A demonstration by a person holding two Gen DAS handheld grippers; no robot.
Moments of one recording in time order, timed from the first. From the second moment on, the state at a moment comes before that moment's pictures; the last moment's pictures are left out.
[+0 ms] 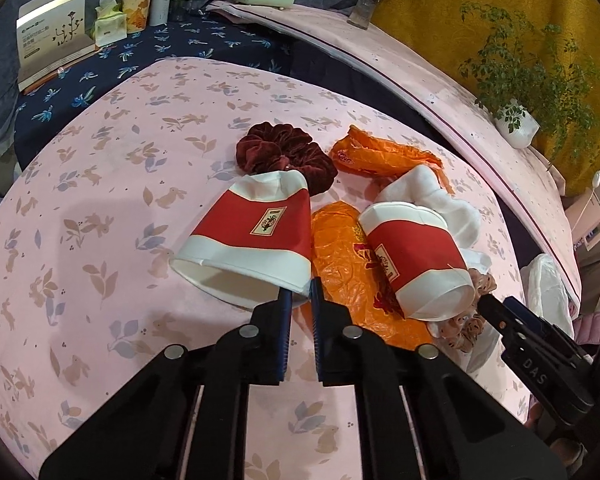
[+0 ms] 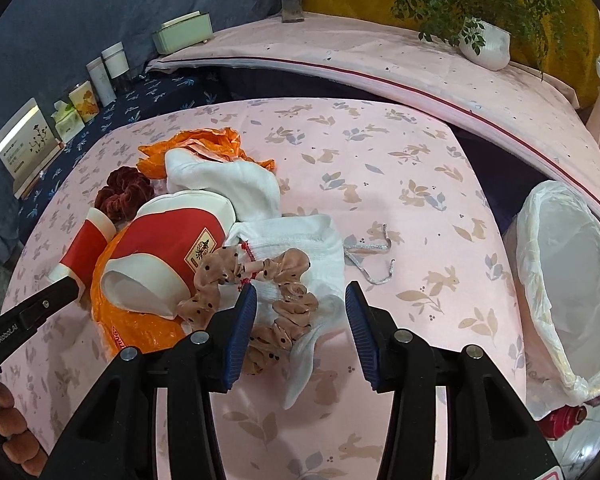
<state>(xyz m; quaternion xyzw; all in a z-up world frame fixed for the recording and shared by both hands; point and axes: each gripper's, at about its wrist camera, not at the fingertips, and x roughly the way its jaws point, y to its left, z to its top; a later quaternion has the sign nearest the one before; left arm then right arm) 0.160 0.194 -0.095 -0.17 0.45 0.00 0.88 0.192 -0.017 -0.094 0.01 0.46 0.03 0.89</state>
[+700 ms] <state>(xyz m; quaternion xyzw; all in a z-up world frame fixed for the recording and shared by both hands) 0.151 0.155 -0.033 -0.13 0.40 -0.02 0.91 0.189 -0.038 -0.047 0.04 0.41 0.05 0.91</state>
